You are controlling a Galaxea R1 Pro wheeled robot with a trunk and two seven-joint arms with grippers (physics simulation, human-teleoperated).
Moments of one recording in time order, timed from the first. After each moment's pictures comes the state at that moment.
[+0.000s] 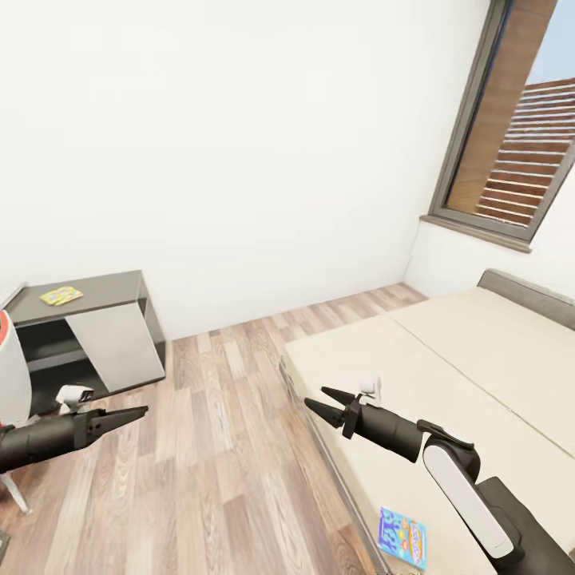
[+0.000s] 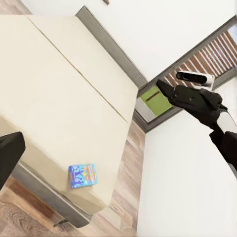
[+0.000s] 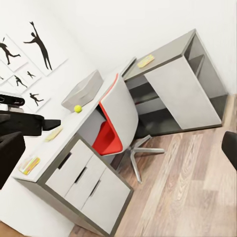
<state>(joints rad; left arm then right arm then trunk) -0.34 0.39 0.40 -1.42 0.17 0.97 -1.52 -0.37 -0.28 0.34 -1.55 -0.83 0.47 0.57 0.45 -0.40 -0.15</state>
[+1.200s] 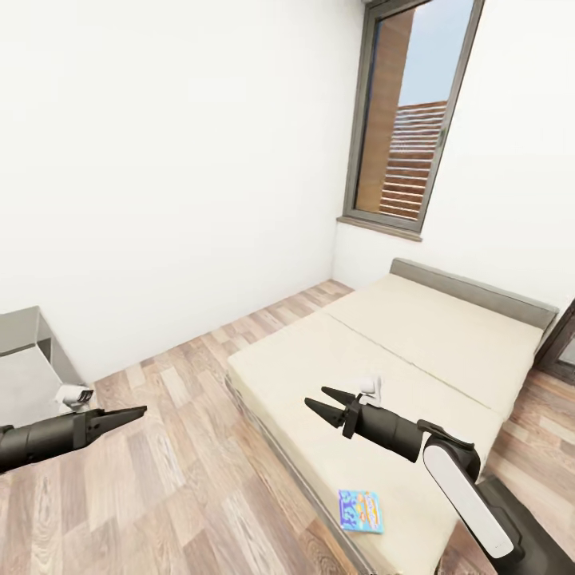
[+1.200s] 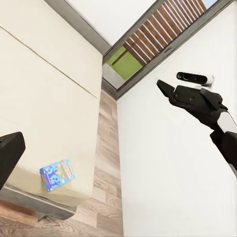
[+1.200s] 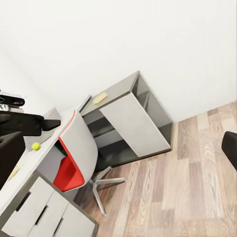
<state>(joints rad) -0.34 0.39 0.40 -1.42 0.17 0.97 -1.52 -0.37 -0.28 0.34 -1.54 -0.84 0.47 0.57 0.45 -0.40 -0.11</state>
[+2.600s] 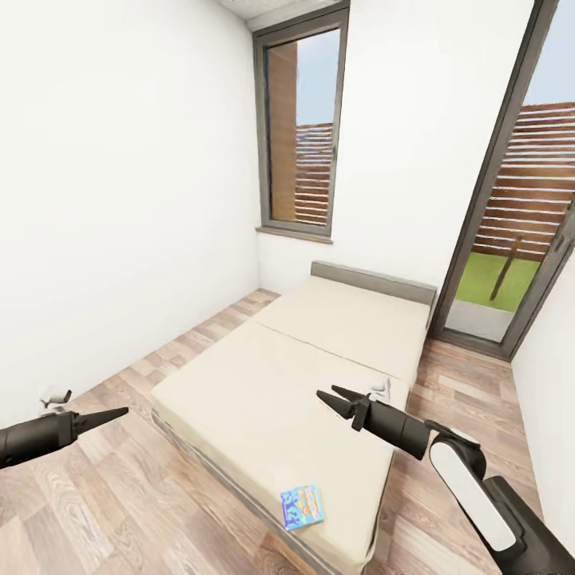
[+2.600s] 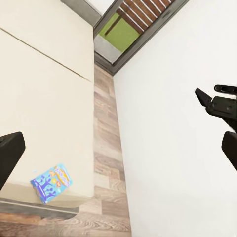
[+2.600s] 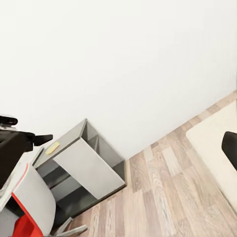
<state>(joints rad) -0.34 0.39 0.52 -1.42 0.02 1.01 -1.51 -0.37 -0.28 0.28 -1.48 -0.89 0.47 0.58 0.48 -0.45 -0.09</state>
